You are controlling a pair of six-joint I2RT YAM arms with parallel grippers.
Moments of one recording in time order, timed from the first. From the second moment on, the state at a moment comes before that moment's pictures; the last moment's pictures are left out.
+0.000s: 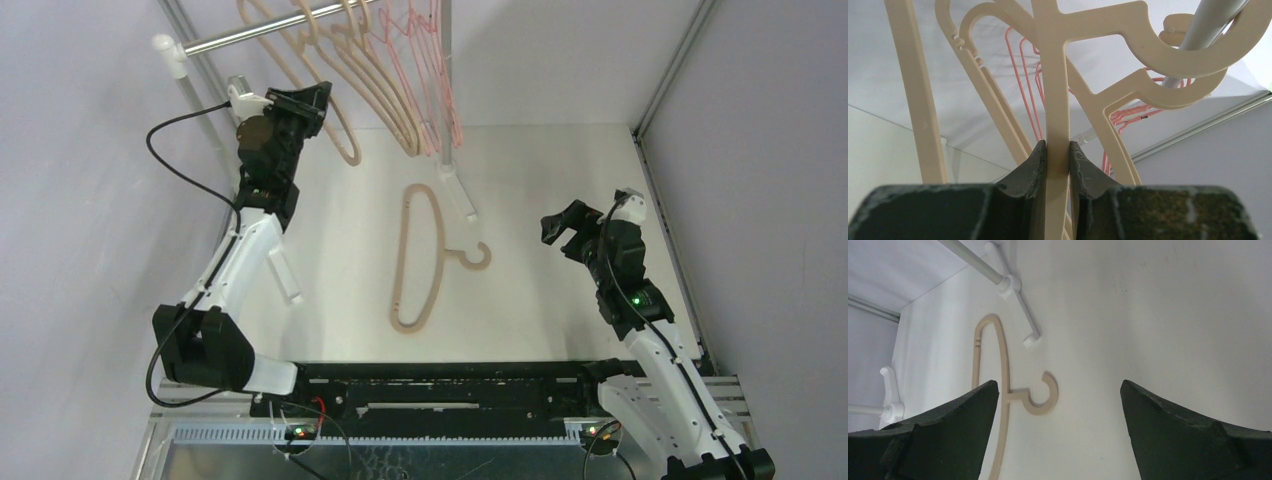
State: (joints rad) left arm -0.14 1.40 1.26 0.35 -0.01 -1.01; right arm 0.20 0.73 0.66 -0.29 0.11 0.58
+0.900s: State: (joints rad) left arm -0.12 1.26 1.19 0.30 0.17 -0.79; right arm 0.20 0.72 0.66 -0.29 0.09 0.58
